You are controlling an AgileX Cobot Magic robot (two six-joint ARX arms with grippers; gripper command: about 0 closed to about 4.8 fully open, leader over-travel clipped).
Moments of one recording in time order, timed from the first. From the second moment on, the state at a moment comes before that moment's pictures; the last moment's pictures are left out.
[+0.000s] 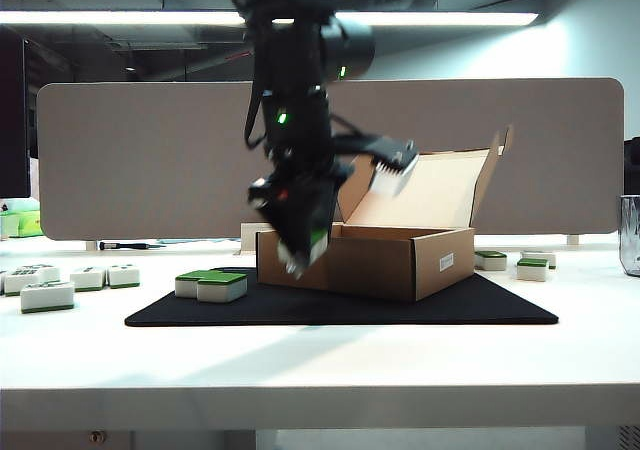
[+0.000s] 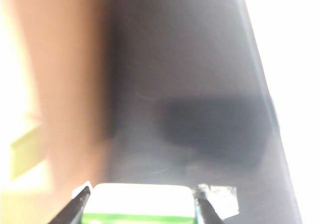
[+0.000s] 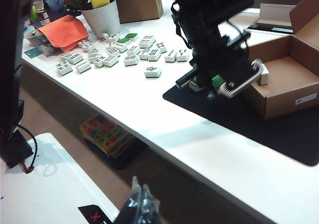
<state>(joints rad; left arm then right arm) -0.68 2.10 1.79 -0.90 -0.14 1.31 -0.01 0.01 0.83 -1.14 -0.82 -0.05</state>
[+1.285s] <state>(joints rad) -0.67 2.21 1.79 -0.37 0.05 0.43 -0.01 0.01 0.83 -1.13 -0.82 -0.05</state>
